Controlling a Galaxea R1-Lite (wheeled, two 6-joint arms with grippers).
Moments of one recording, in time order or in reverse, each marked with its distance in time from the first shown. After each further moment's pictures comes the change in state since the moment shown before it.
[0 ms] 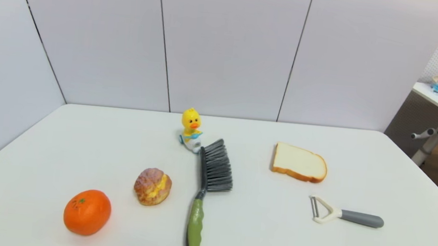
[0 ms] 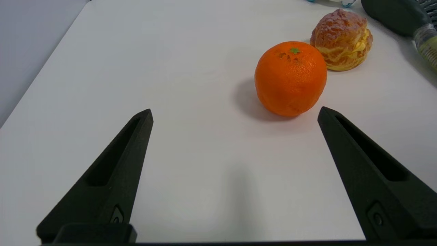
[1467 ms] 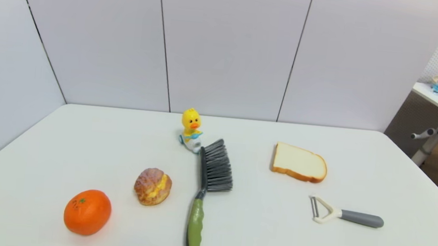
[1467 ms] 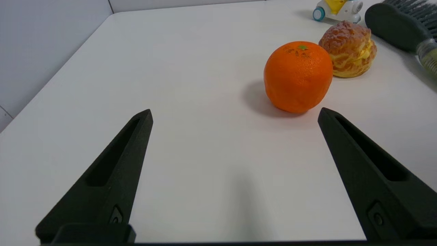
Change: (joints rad) left arm -0.056 -0.273 0.023 0.149 0.120 -0.073; right arm 0.000 0.000 0.000 0.000 0.001 0.000
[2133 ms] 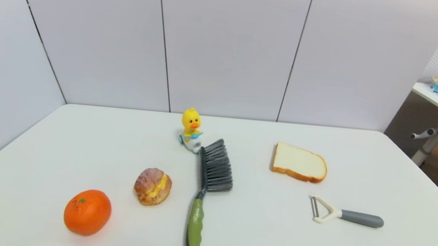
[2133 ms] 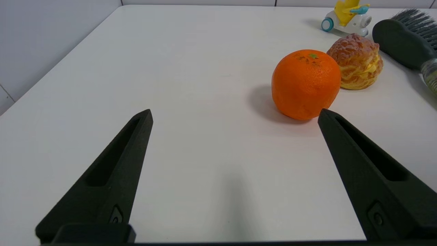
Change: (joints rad) left arm 0.000 0.000 0.002 -0.008 0.032 -0.044; right arm 0.000 0.000 0.000 -0.003 0.000 -0.002
